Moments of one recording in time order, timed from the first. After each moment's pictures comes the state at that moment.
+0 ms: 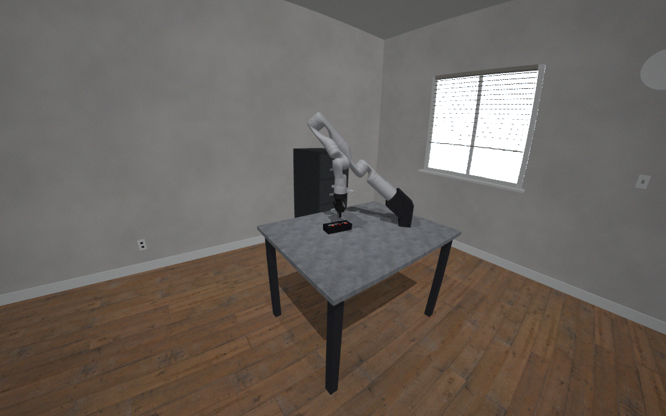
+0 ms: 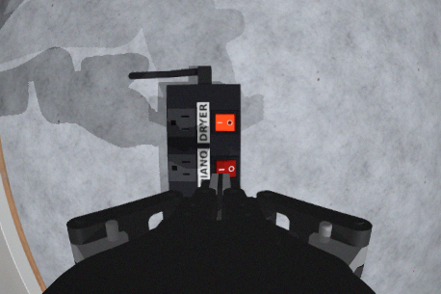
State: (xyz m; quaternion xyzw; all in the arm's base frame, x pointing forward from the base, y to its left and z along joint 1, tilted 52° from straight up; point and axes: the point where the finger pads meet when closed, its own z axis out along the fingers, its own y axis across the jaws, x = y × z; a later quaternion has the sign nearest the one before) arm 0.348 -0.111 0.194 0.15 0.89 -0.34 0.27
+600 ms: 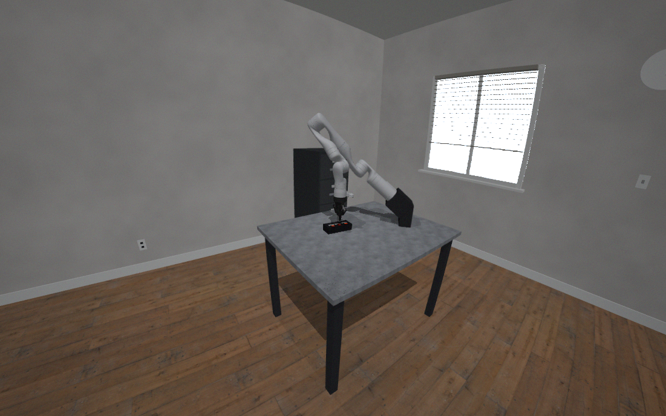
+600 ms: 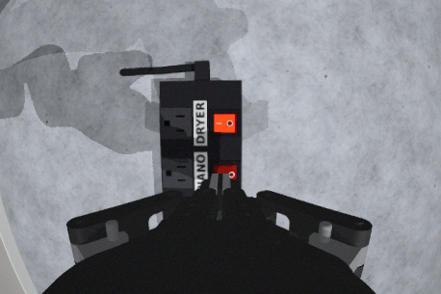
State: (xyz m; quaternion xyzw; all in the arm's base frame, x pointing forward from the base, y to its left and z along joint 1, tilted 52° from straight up) arm 0.356 -0.125 0.180 0.15 0.89 -0.34 0.27
